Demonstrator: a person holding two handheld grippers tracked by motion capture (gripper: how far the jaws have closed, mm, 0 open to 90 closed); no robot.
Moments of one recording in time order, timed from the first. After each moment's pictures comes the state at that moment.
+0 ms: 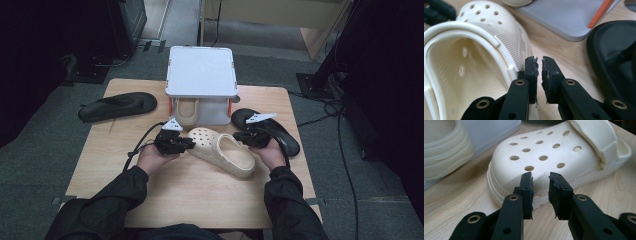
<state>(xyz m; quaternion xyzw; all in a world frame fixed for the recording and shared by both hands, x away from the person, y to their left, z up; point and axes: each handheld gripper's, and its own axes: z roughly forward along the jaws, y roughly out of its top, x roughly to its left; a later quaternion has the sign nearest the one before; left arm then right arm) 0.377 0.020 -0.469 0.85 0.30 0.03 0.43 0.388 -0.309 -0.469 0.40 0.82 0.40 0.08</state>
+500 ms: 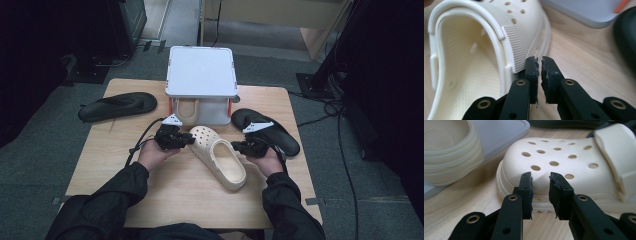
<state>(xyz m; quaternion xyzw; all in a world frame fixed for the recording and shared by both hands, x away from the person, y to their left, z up) 0.395 0.019 -0.471 0.84 0.32 0.03 0.43 0.359 -0.297 -0.475 0.39 0.83 0.39 0.06</state>
